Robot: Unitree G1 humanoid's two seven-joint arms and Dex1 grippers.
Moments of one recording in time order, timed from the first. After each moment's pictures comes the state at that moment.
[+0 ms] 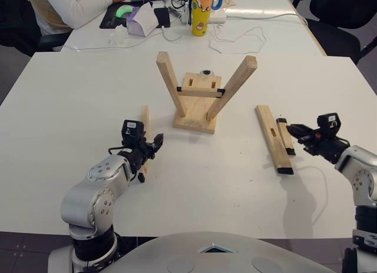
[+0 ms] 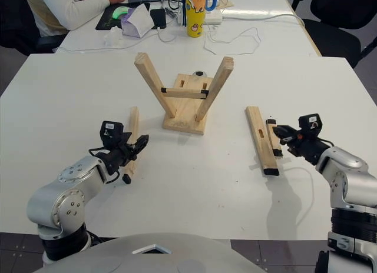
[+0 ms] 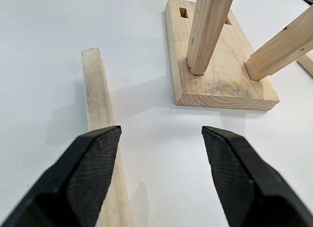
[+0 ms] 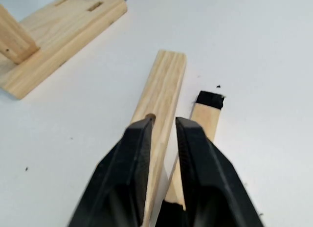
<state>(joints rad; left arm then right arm) 0.02 0.10 0.06 -0.80 -0.31 1.30 -0.09 0.04 -0.69 -0.32 -0.06 0.44 0.68 0.64</state>
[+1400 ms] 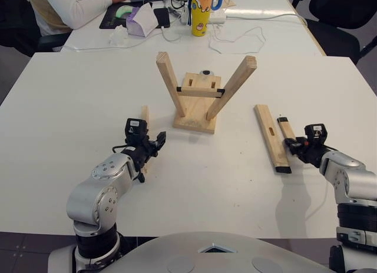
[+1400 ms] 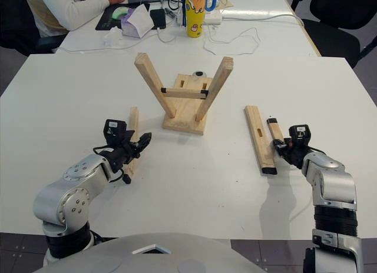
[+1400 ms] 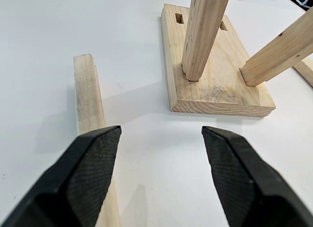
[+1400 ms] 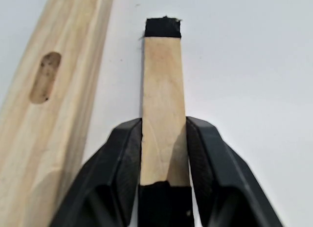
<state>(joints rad) 0.01 0.09 0.03 -0.76 -0.31 1.24 -0.07 -0.04 -0.61 -0.25 0.01 0.28 0.80 0.38</state>
